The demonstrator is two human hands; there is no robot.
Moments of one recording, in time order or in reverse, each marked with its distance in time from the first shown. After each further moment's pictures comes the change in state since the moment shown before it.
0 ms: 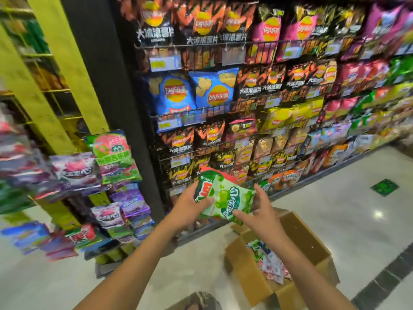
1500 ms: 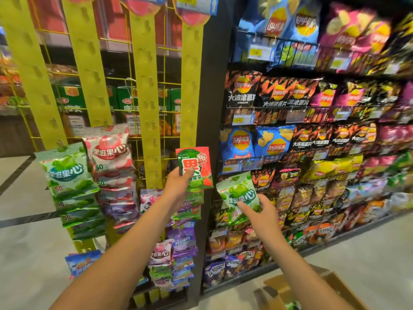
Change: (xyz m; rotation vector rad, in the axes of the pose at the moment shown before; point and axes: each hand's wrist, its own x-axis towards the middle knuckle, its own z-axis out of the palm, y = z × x) left_hand 0.018 0.067 -0.274 -0.390 0.408 -0.039; right_hand 0.041 -0.182 0.176 0.173 0.082 -0.215
